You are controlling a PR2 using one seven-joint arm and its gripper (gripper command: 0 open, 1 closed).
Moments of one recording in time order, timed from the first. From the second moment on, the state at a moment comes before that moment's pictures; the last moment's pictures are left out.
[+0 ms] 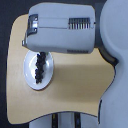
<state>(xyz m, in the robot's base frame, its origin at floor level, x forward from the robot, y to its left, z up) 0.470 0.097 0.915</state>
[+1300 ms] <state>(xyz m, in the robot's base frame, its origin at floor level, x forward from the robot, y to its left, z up) 0.504 -0.150 0.932</state>
